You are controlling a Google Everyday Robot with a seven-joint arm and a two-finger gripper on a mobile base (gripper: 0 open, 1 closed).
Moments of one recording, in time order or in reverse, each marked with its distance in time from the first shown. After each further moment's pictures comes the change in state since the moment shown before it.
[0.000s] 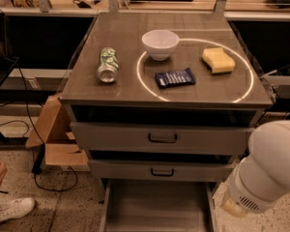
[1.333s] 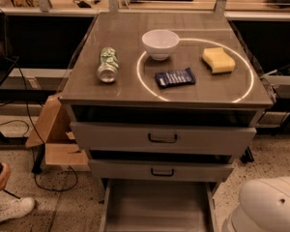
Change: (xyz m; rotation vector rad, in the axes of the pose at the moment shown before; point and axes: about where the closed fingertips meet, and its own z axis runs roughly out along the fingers) arm 0.052 0.059 0.127 -0.187 0.041 0.184
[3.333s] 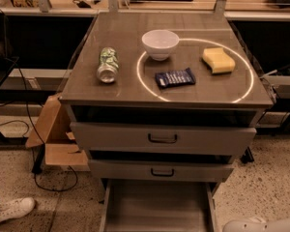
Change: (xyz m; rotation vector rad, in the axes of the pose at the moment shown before) arm 0.044 -0.017 0.227 -0.174 0.058 0.252
